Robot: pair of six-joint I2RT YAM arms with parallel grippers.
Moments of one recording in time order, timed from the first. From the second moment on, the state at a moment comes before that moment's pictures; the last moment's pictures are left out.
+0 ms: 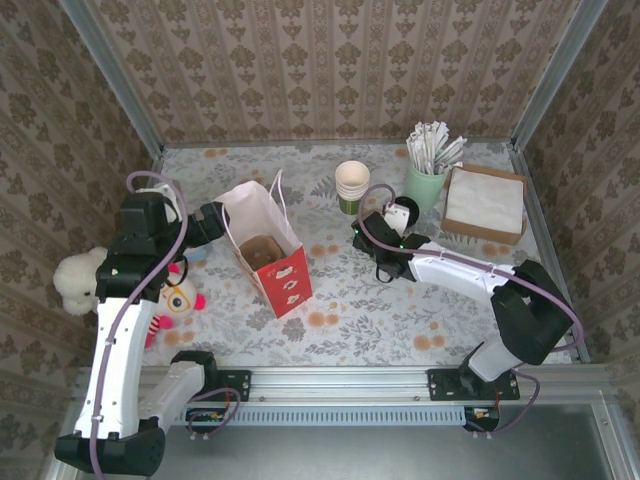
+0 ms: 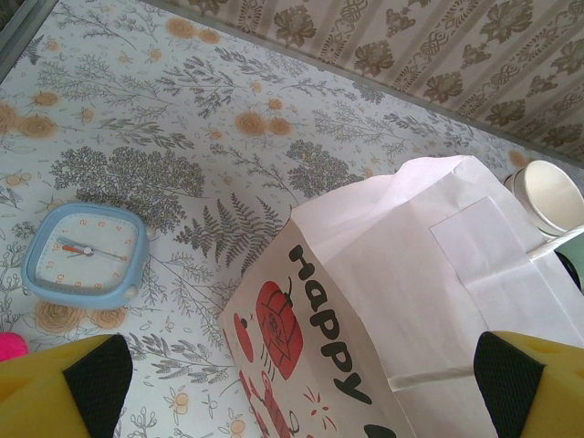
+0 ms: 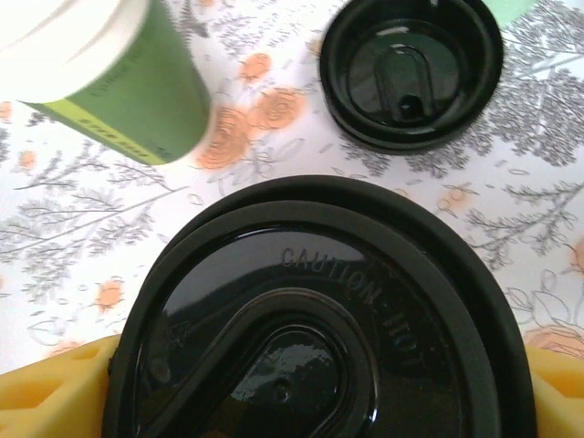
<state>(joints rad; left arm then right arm) -0.12 0.87 1.14 -0.86 0.10 -0.38 0.68 1.54 0.95 -0.36 0.53 0.92</state>
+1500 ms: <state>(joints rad) -0.12 0.88 1.12 -0.84 0.07 -0.35 0.41 1.56 1.23 -0.84 -0.14 0.04</state>
